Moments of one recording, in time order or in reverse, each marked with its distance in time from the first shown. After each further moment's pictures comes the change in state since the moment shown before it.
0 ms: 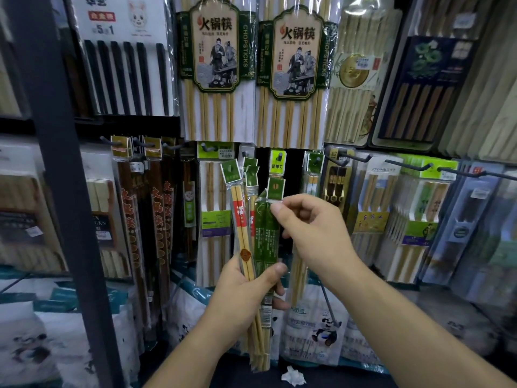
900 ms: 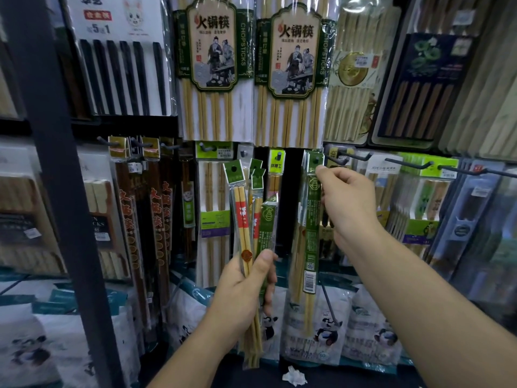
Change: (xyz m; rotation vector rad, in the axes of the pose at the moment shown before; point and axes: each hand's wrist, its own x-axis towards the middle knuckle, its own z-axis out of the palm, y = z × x) left_hand 0.001 -0.002 -0.001 0.096 -0.005 0.042; right_hand 0.042 -0.017 -0.024 0.048 0.379 0.156
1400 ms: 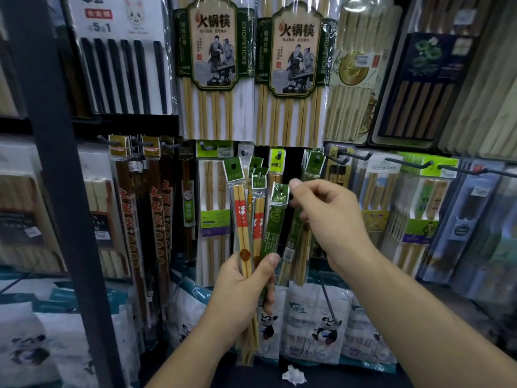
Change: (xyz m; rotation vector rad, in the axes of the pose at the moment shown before) left_hand -0.001 0.002 -0.001 0.008 0.042 -0.008; right_hand -0.030 0.009 -0.001 -0.052 -0.247 -0.132
